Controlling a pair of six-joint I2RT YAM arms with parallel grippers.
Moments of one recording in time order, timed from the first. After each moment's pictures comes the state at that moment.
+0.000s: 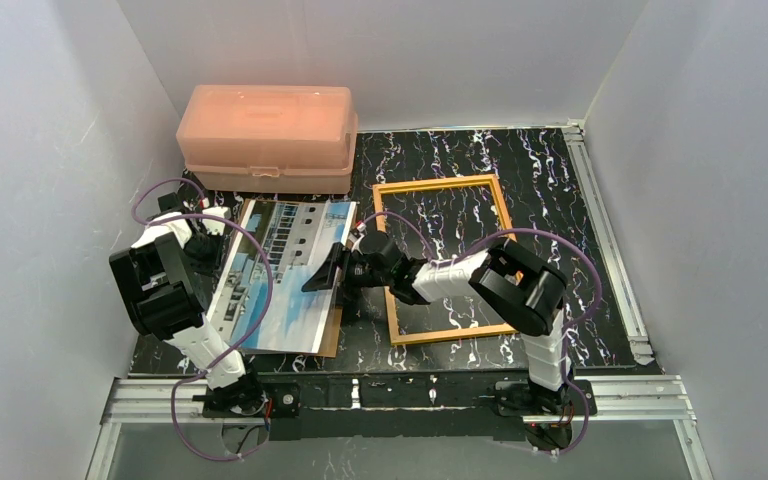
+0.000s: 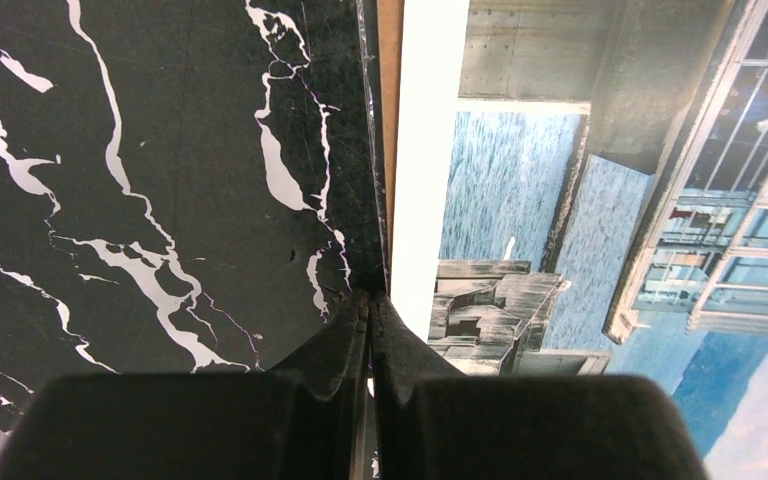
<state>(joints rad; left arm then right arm) 0.42 1.75 1.09 -0.70 0.19 0.56 1.02 1.98 1.05 0.52 -0.40 1.37</state>
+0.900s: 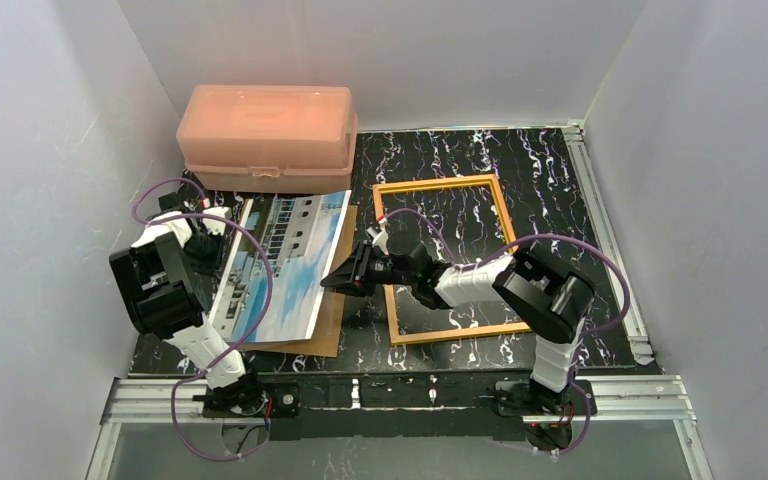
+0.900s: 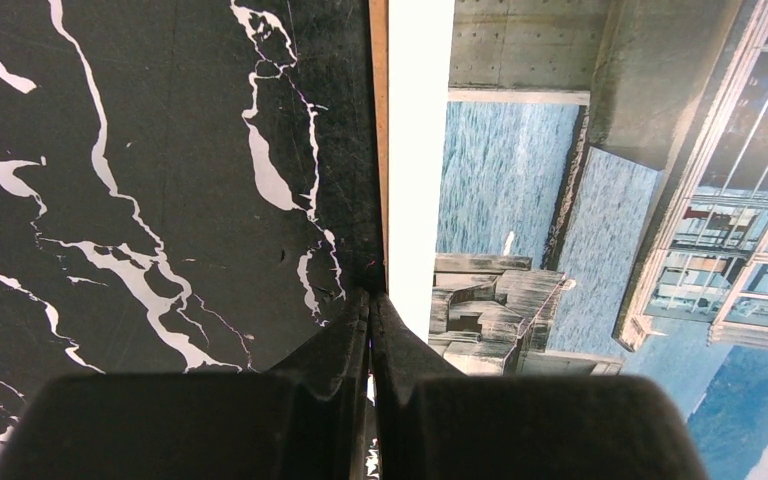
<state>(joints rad) 0.41 1.76 1.09 -0.72 0.19 0.56 0.97 1.85 0.87 0.72 -0.42 1.44</state>
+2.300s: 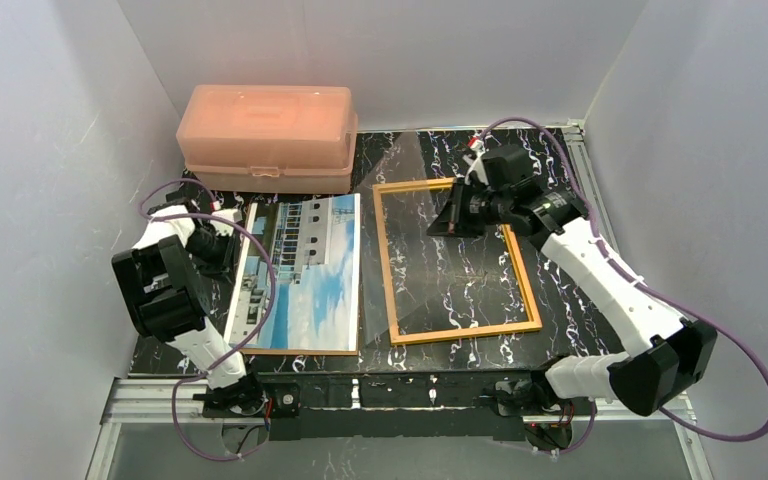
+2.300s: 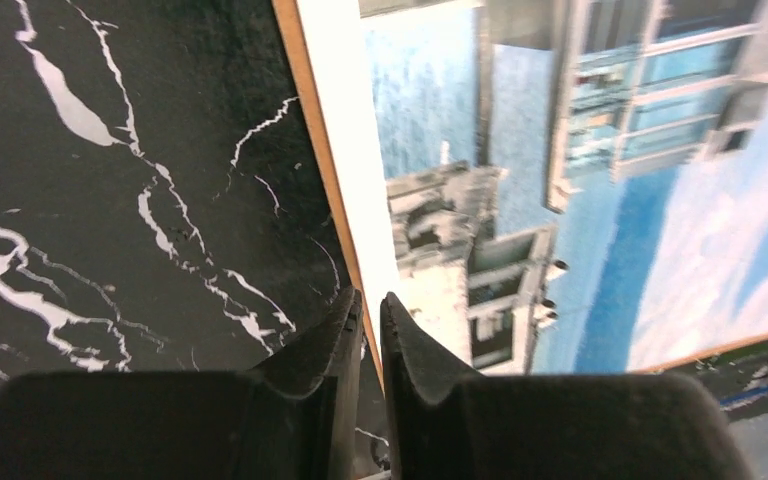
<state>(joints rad) 0.38 1.74 1.12 -0.92 0.26 0.54 0.59 1.30 1.32 -0.72 -0.36 0.67</state>
